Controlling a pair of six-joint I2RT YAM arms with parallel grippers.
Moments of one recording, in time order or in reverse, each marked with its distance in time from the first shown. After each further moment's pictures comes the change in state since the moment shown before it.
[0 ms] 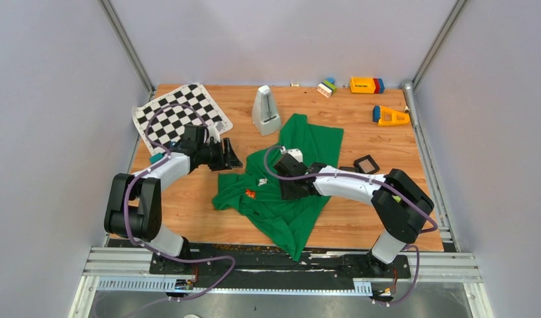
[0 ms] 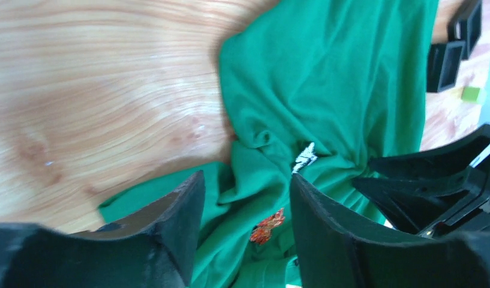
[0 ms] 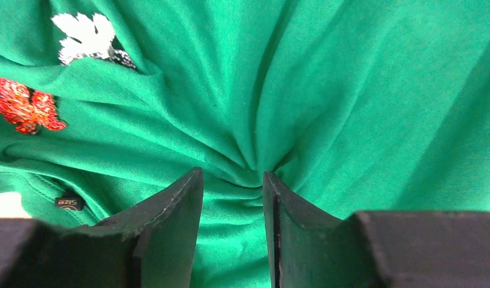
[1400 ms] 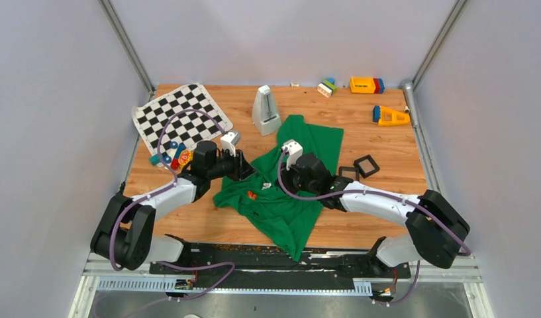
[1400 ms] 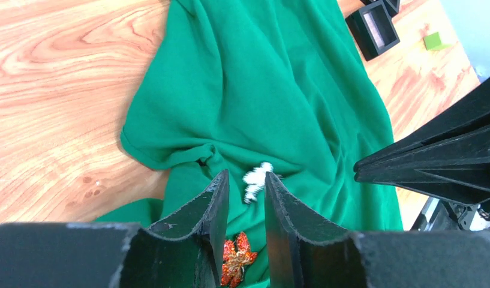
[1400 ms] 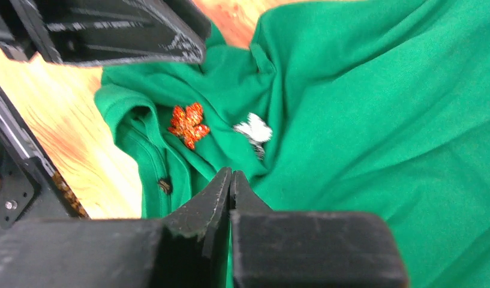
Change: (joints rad) left arm -0.234 -0.206 -0.274 0.481 -0.024 0.060; right arm -0.037 -0.279 -0.267 0.543 -0.259 -0.346
